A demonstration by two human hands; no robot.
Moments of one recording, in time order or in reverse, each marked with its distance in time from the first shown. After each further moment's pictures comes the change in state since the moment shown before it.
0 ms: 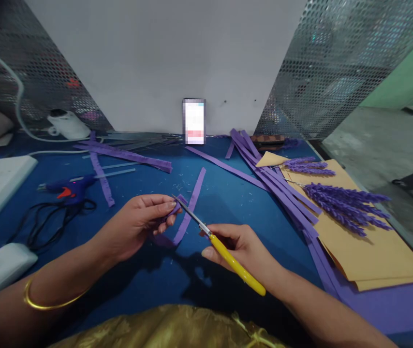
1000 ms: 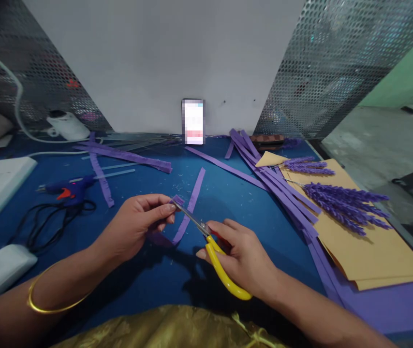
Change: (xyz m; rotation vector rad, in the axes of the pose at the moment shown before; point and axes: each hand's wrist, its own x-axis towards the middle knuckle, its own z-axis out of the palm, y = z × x) left_hand 0.001 -0.006 0.001 0.077 0.101 0.149; right_hand -0.005 0.013 0.007 -0.433 0.168 -0.164
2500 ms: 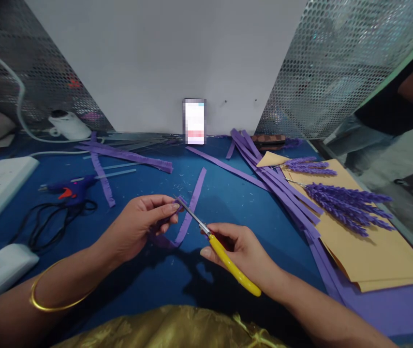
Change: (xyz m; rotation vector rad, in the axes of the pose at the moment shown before) left_hand -0.001 0.002 0.002 0.007 -0.010 -0.084; right_hand 0.011 -0.011 -0.002 0.452 -0.106 0.220
